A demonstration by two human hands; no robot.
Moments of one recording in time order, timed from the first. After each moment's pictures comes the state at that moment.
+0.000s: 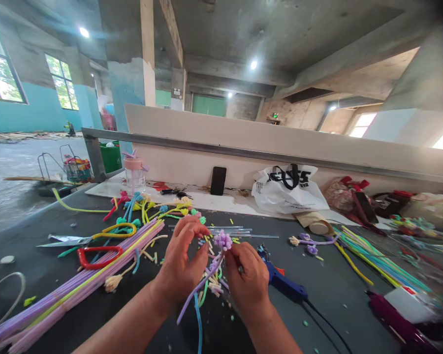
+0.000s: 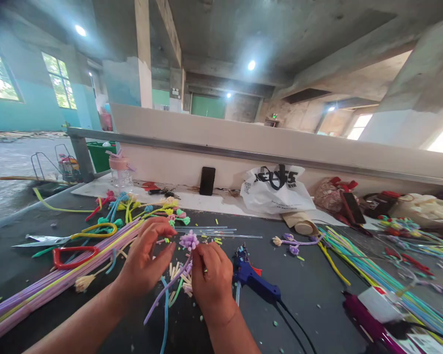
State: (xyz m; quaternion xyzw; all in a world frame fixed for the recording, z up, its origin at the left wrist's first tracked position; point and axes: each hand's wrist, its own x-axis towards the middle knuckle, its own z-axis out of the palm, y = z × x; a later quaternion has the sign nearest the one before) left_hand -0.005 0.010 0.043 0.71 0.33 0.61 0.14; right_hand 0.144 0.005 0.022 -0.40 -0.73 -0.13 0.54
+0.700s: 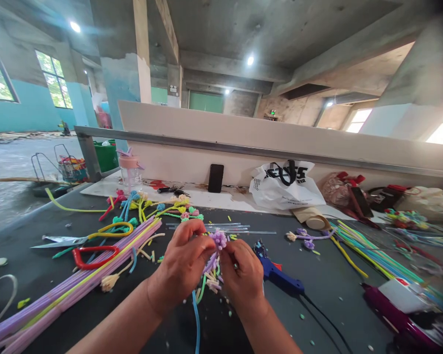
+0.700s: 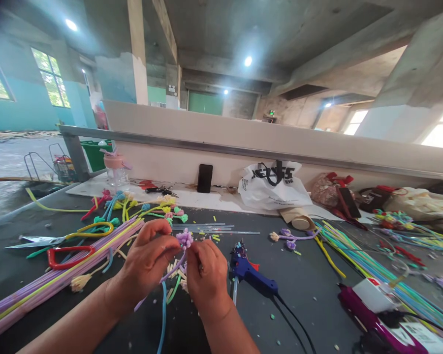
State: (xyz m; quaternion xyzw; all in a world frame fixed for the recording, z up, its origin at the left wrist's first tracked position) left_hand -0.008 0.008 0.037 0.79 0.28 0.54 0.01; right_hand 0.141 0.003 0.020 -0.39 -0.73 -0.08 0.55
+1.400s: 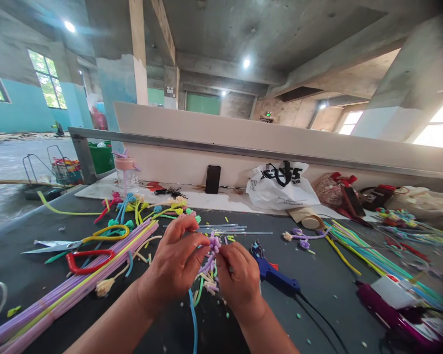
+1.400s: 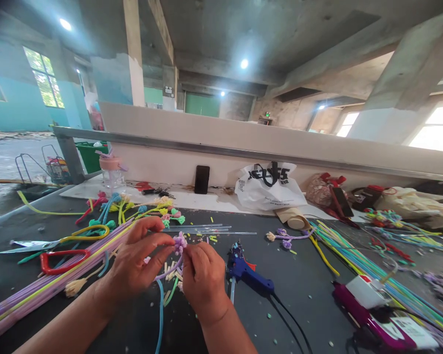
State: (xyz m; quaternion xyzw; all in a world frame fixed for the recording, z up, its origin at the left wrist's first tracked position) left_hand -0.018 0.010 0.045 0.80 0.29 0.53 -0.04; right_hand 0.143 0.006 0.015 -0.35 -0.75 -0.16 0.54
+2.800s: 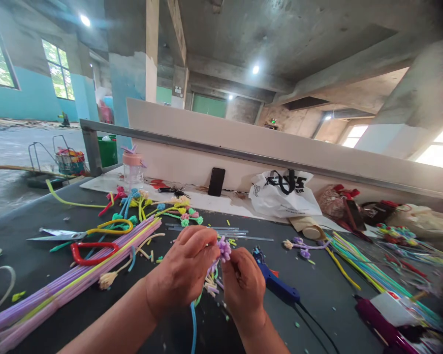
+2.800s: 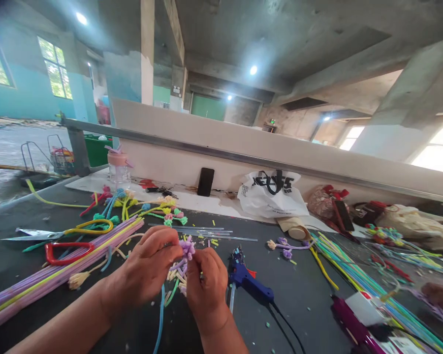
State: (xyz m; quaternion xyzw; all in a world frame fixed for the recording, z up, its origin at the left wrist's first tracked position) left_hand -0.016 0.002 0.051 0.84 0.24 0.48 -0.07; right_hand 0.137 -0.003 0.020 -0.38 -0.72 -0.11 0.57
